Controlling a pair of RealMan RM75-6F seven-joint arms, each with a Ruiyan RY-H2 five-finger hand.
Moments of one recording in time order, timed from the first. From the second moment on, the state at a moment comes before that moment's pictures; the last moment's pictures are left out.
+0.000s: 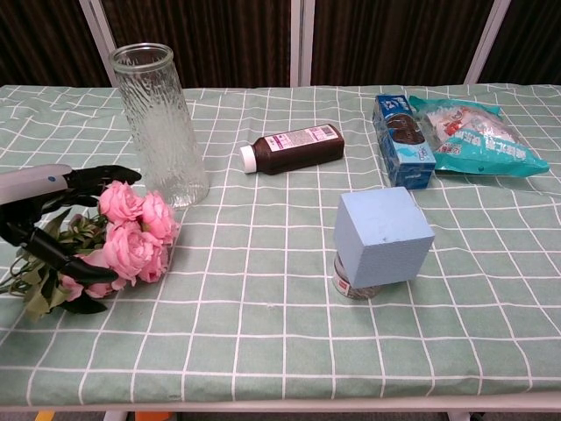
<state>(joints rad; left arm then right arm) -0.43 -1.44 -0.08 -1.85 1.05 1.00 0.10 0.14 -1.14 0.09 -1.56 -1.45 1.43 -0.13</state>
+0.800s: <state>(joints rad) -0.43 -1.49 -0.07 -1.78 1.04 1.02 0.09 0.13 -1.14 0.10 -1.56 -1.41 1.41 -0.13</state>
